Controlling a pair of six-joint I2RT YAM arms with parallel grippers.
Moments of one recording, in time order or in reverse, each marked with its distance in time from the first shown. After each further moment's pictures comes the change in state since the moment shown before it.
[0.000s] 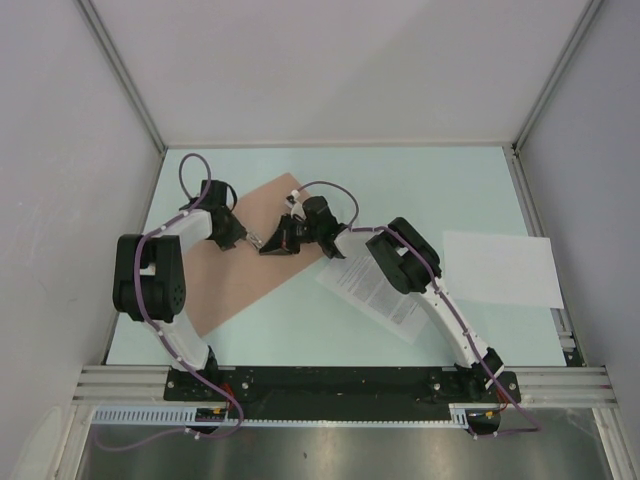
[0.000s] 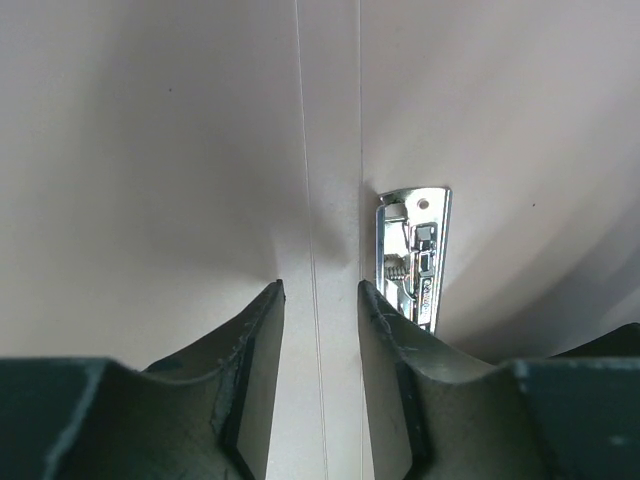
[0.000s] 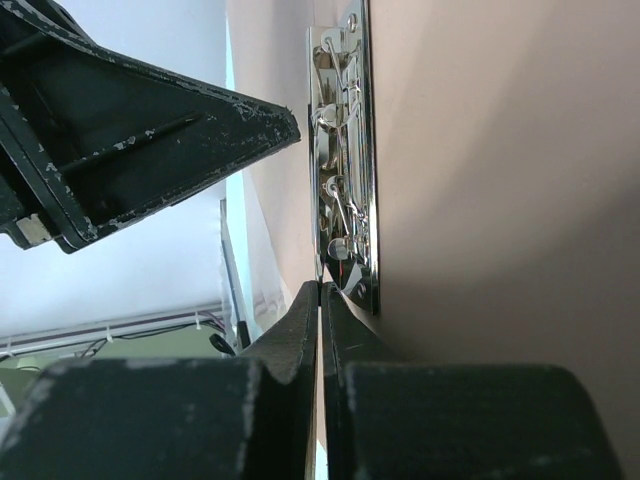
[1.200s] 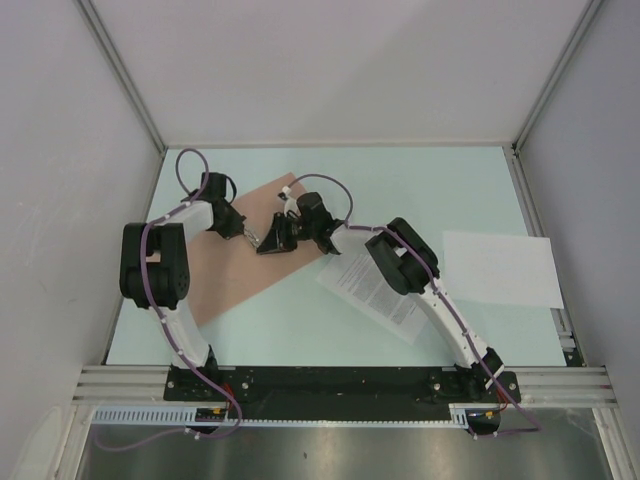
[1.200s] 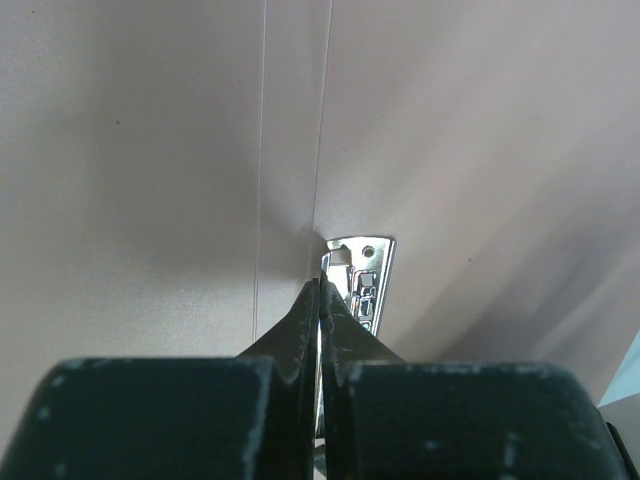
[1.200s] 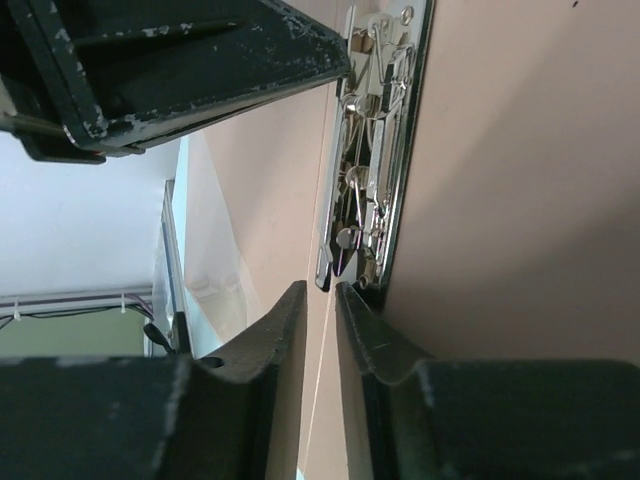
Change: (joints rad) left arm 0.018 0.111 0.104 0.031 0.031 -0.086; right arm 0.015 0.010 0.079 -0.109 0.003 -0.225
